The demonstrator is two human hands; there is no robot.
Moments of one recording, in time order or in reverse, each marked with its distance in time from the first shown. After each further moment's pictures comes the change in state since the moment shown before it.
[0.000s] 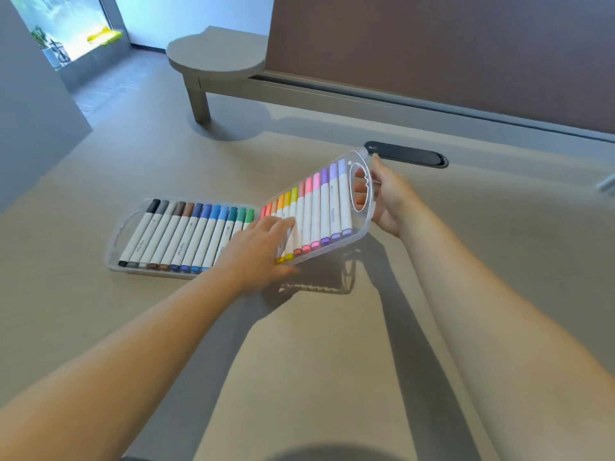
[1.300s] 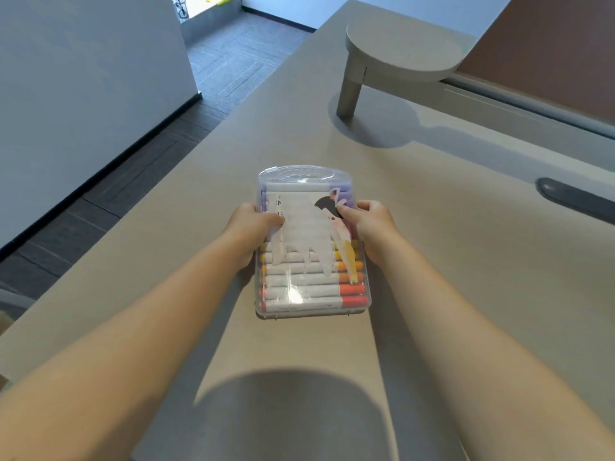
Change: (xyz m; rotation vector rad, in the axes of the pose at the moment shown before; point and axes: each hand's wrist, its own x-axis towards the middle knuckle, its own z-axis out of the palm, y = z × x) left_hand 0.012 -0.232 -0.026 -1.264 0.305 -0.768; right_hand 0.083 0.071 0.242 -0.268 -0.136 0.134
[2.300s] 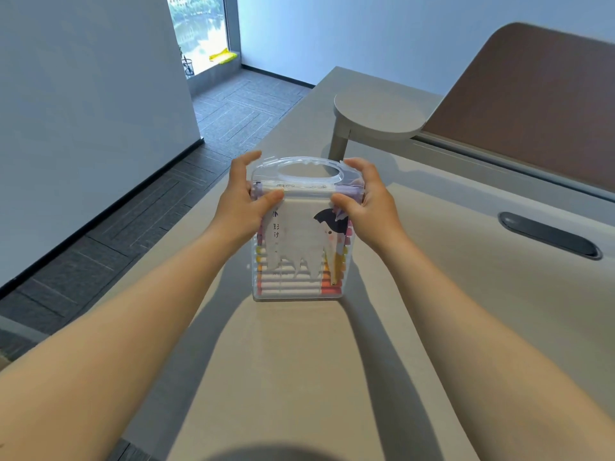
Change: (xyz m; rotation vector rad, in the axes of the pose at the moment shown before) left_hand -0.054 0.074 -0.032 0.009 0.000 0.614; right_hand -0.059 -0.076 -0.007 -0.345 0.023 -0.684
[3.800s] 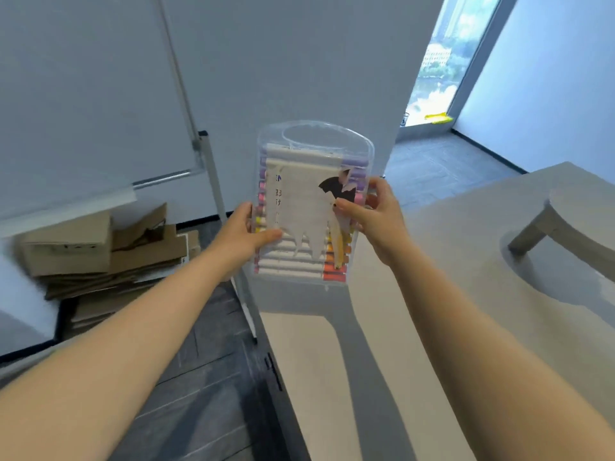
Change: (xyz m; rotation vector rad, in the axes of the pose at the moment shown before) left_hand -0.181 0.022 -0.146 0.102 0.607 -0.304; right_hand -0.043 -0.131 0.131 0.426 -0.668 -0.072
